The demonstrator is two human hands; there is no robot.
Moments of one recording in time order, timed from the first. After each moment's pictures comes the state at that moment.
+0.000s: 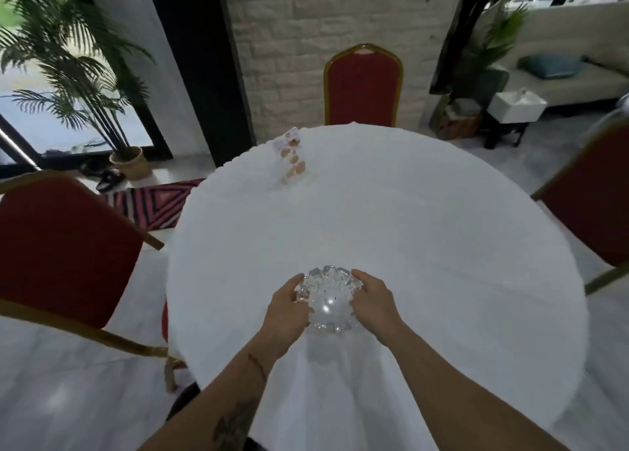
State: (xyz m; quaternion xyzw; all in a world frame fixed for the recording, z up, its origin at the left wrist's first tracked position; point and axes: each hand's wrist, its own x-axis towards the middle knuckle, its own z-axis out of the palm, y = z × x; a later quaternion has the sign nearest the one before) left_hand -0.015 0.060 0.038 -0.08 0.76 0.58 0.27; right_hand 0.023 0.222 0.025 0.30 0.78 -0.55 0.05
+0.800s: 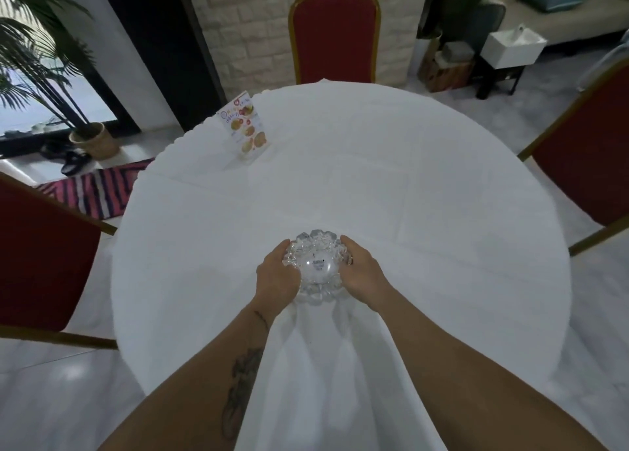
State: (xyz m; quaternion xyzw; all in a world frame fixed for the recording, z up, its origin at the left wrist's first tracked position) left_hand -0.059 0.150 0.017 -0.05 0.86 0.46 0.19; right_hand -0.006 0.299 0.002 0.28 0.79 -0.54 0.10
